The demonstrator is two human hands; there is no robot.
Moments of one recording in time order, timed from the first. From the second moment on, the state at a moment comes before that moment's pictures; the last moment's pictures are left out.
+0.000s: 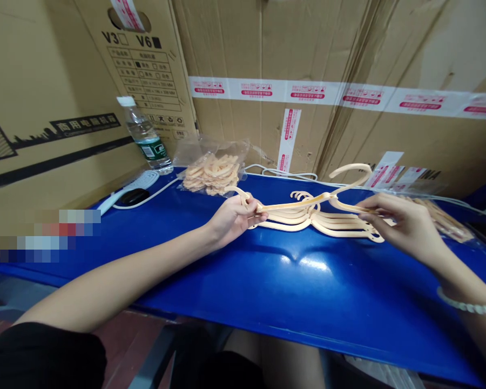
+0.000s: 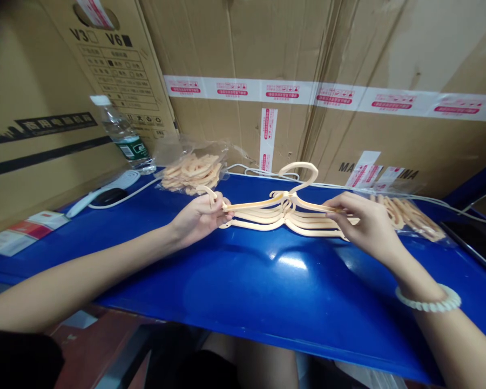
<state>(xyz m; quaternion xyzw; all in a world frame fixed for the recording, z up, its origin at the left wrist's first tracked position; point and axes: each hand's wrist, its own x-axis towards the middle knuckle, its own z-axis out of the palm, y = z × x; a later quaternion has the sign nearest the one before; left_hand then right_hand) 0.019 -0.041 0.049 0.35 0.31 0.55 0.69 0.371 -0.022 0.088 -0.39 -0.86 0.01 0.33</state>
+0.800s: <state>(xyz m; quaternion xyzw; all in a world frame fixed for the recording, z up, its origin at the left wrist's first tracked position) 0.022 -0.041 0.045 0.35 0.37 0.57 0.65 0.370 -0.023 0.085 -0.38 -0.87 -0.02 0.32</state>
